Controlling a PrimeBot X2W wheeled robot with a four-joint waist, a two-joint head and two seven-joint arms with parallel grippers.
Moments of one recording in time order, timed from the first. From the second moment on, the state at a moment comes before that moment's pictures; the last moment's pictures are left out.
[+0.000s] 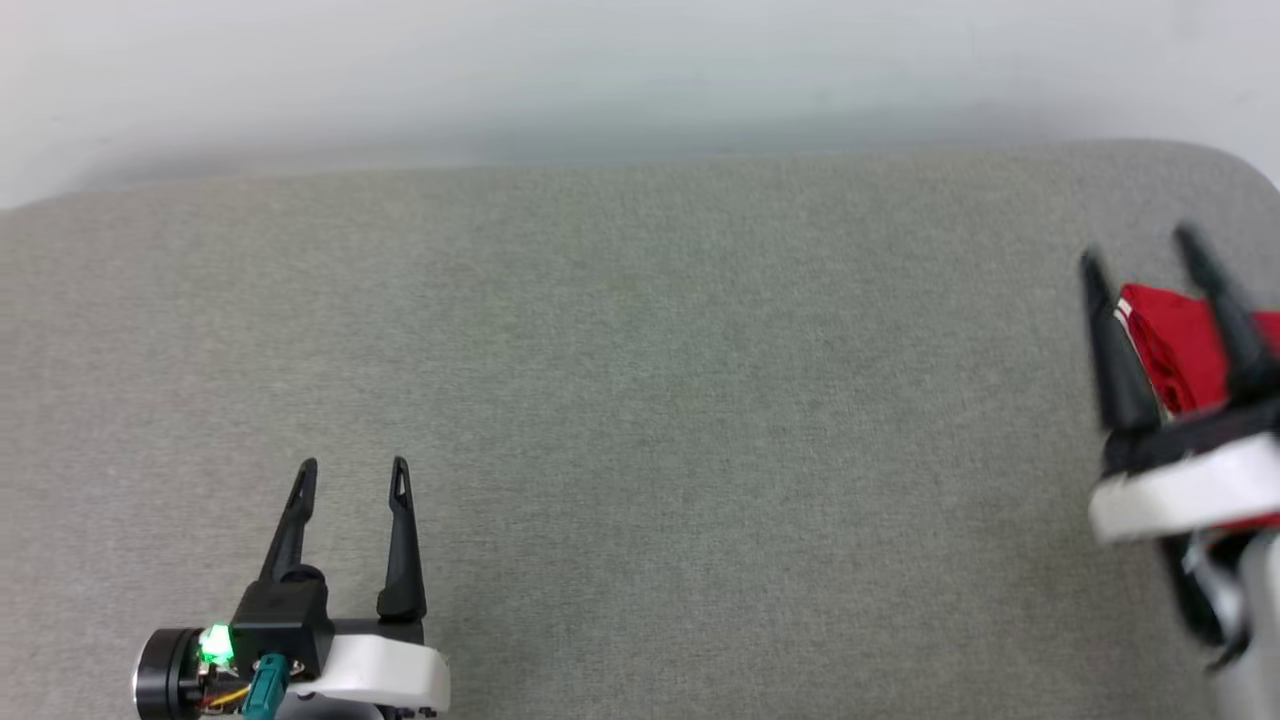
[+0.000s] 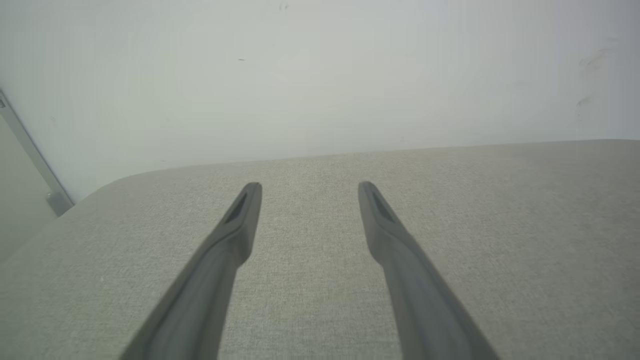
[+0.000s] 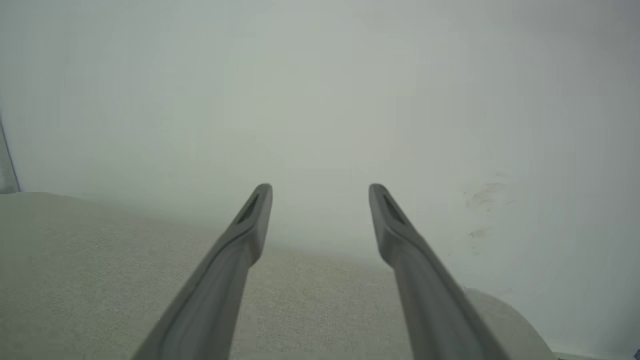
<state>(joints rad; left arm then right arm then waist) 0.02 0.11 -0.08 0.00 -0.06 0.13 -0.26 -0.33 -0.34 0.07 0.12 0.24 0.13 -0.26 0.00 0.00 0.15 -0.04</state>
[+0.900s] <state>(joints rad) 0.10 0.08 -0.06 0.04 -0.09 0.05 -0.26 0.11 -0.11 -0.03 -0.05 0.15 0.13 -0.24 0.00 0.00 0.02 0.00</state>
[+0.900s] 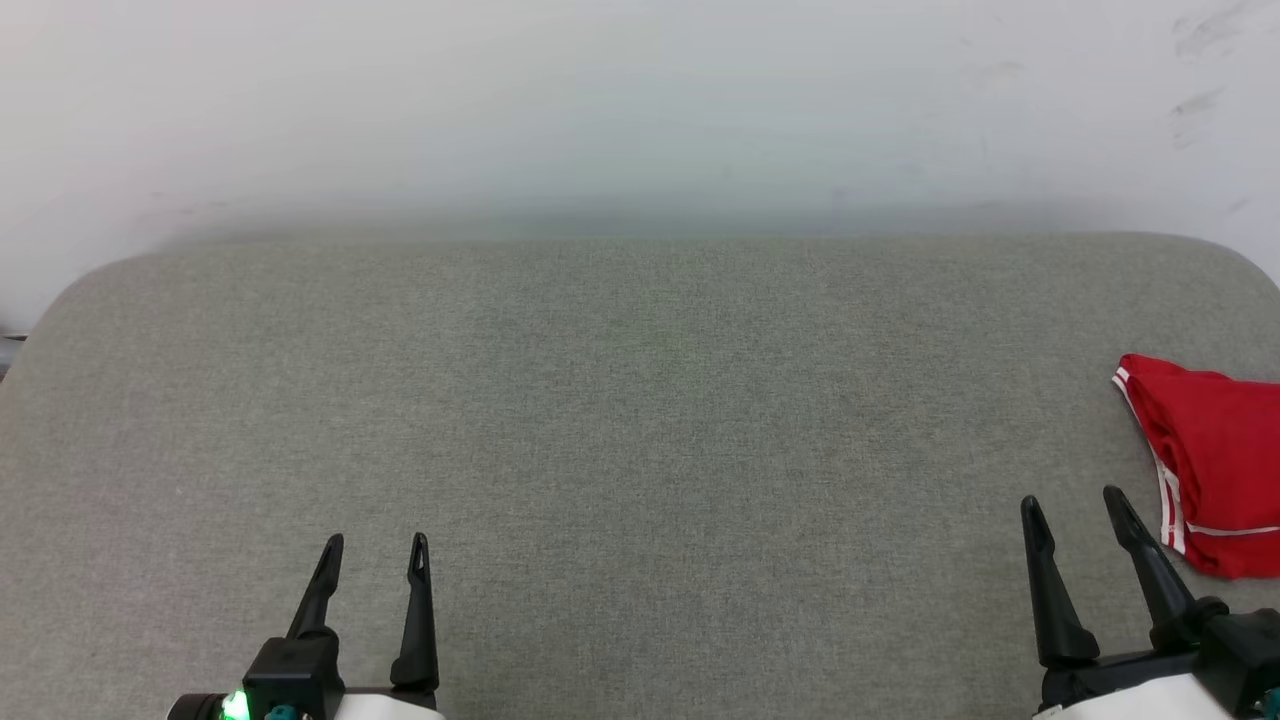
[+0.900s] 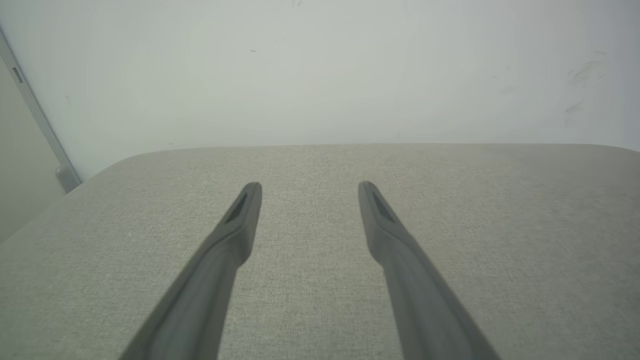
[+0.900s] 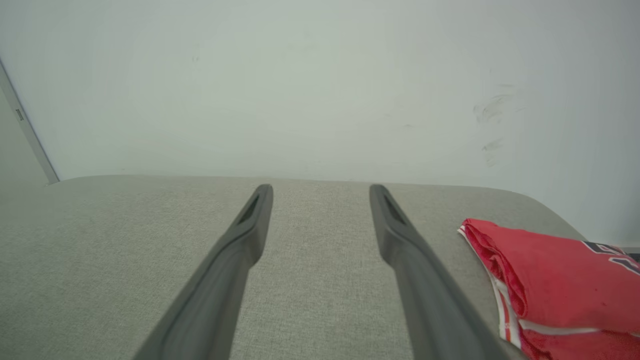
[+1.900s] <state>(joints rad) 0.09 0.07 -0.02 0.15 -0.48 0.00 -0.16 0.09 -0.10 -0.02 0.06 0.55 0.13 -0.16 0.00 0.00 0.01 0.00</state>
